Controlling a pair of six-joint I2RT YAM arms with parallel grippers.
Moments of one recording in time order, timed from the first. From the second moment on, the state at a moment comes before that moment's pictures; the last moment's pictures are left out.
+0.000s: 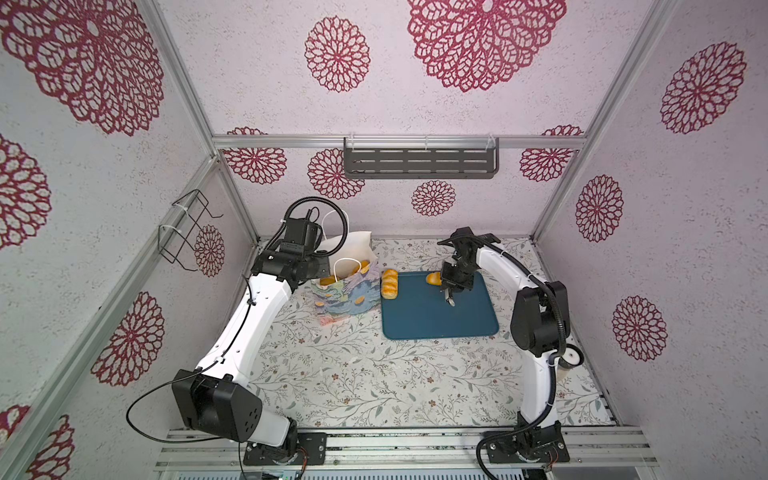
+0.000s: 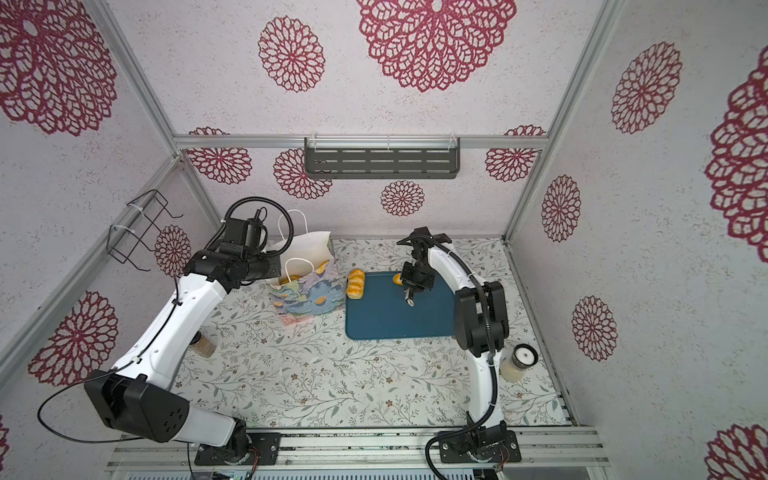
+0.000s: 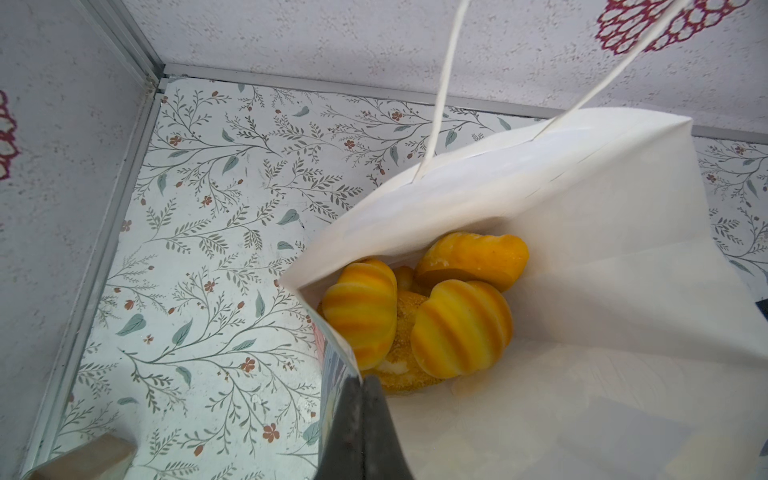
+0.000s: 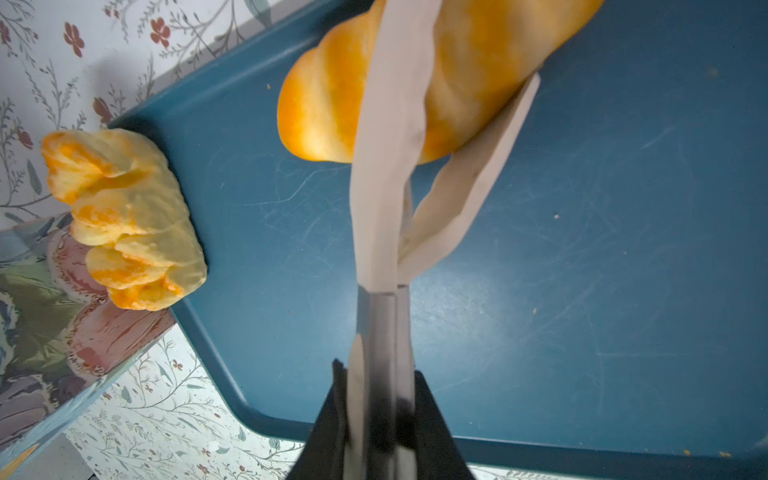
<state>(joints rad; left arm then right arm) -0.24 1.49 1.54 -0.90 -0.17 -0.28 0.31 2.11 1.85 -1.07 -0.22 0.54</state>
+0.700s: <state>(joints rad) -0.24 1.48 1.54 -0.90 -0.17 -0.28 0.31 1.70 1.37 -0.84 -0.29 0.61</state>
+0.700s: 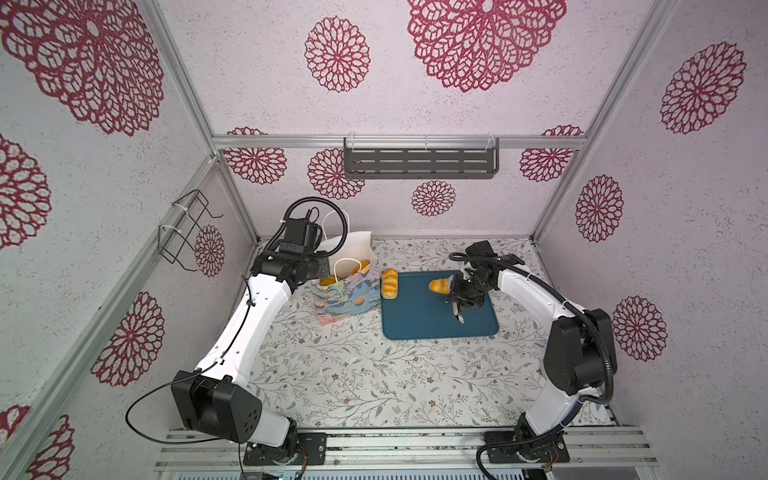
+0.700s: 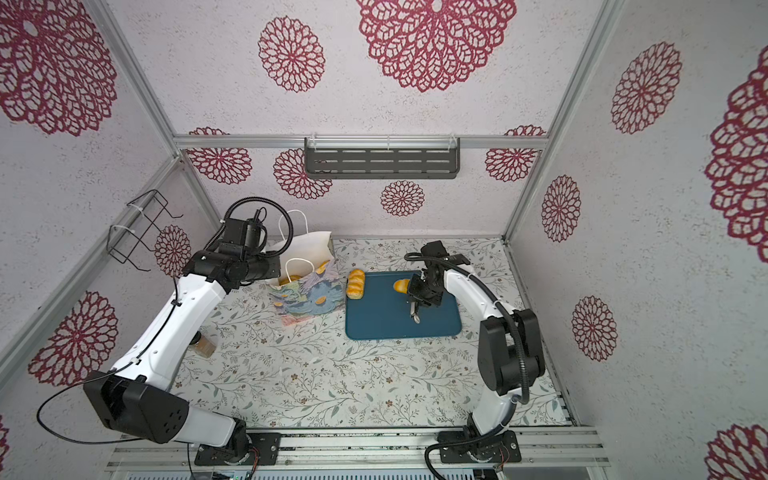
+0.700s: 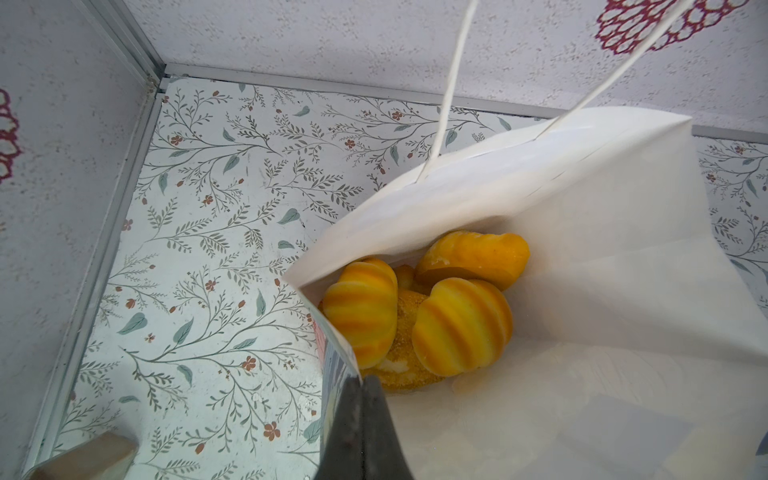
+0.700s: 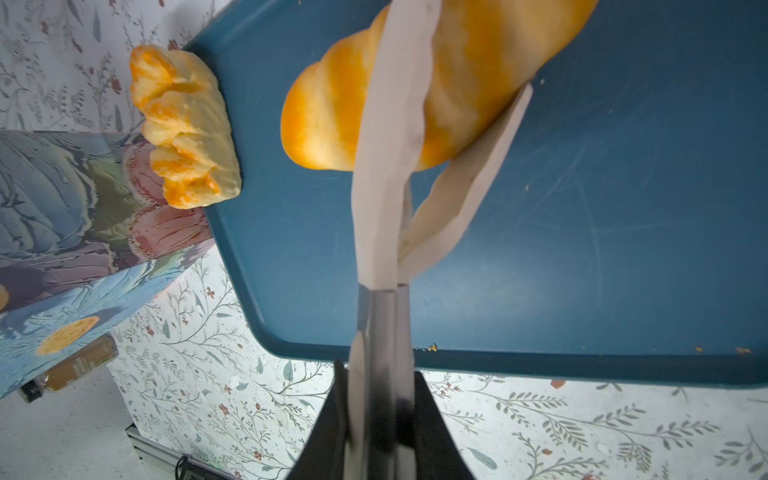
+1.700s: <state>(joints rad) -0.24 1.48 1.54 -0.89 -0.17 -0.28 0.43 1.21 0.98 -0.35 -0.30 0.79</state>
